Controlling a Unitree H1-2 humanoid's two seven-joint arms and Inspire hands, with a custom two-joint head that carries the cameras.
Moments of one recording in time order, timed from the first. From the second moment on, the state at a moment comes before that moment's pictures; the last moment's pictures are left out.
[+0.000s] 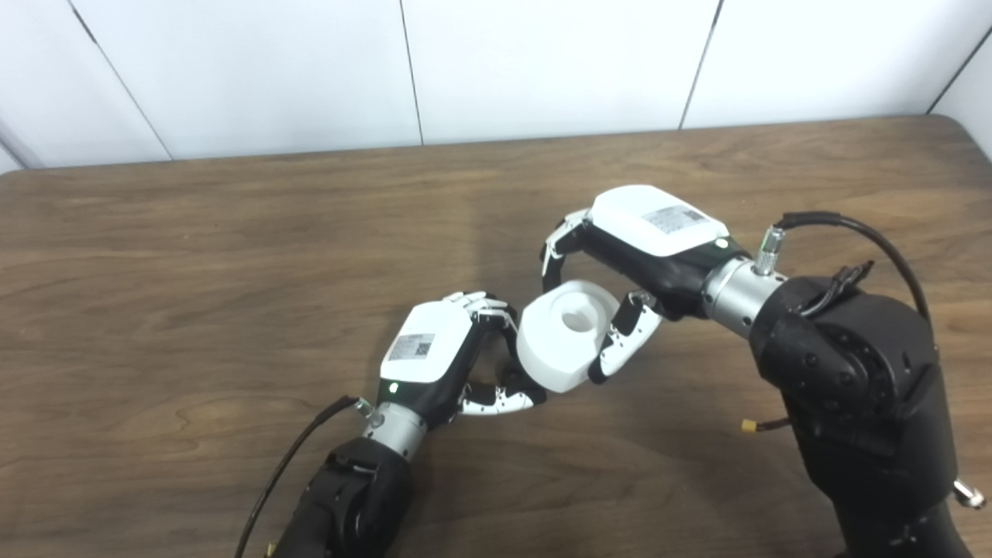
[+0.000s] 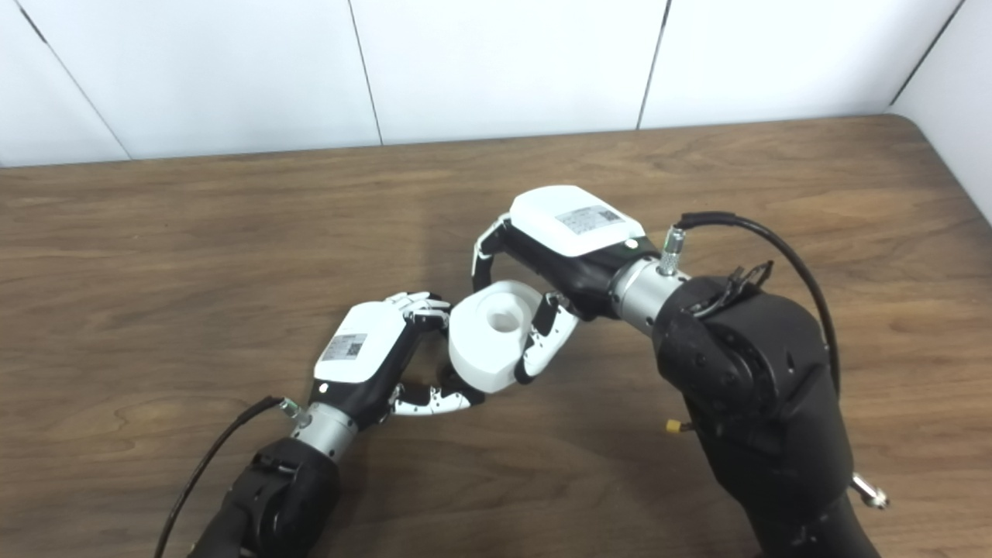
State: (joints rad) left arm -0.05 0.14 -0.46 -0.18 0.94 0.11 -0.14; right arm -0.38 -0.27 0.24 -0.76 -1.01 0.35 1.10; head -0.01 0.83
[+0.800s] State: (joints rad) left arm -0.05 0.14 -0.45 -0.18 0.94 0.11 -0.15; right arm -0.36 -0.24 0.25 -0.76 -1.06 0.28 1.10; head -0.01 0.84
